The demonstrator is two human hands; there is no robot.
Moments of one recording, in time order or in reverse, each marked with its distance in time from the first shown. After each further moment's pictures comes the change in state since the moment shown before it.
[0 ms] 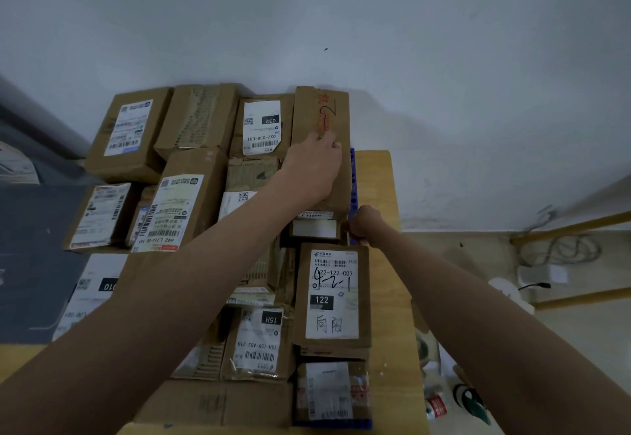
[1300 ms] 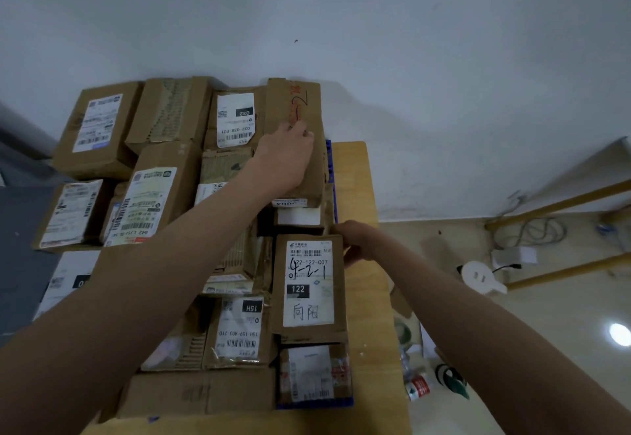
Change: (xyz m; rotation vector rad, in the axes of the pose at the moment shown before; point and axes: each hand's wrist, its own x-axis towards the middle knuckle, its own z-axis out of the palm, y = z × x) left_hand -0.003 0.002 -0.002 -0.014 -0.027 -0.014; right_hand -0.051 0.035 -0.009 0.249 -0.415 0.117
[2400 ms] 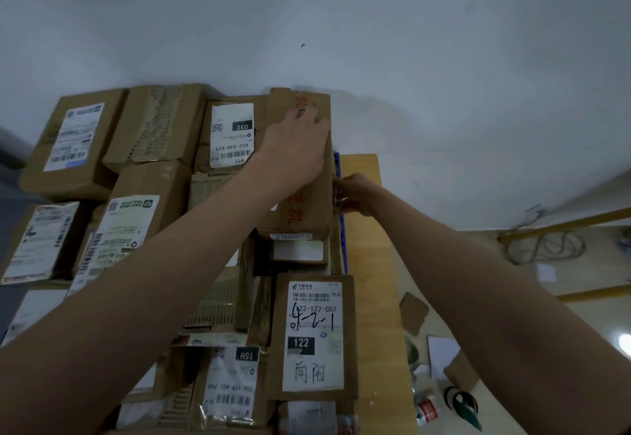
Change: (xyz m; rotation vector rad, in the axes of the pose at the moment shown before) left_hand 0.064 -0.013 -0.002 -0.118 0.043 -0.062; right_hand 0.078 -0.100 -0.063 0.223 0.162 -0.239
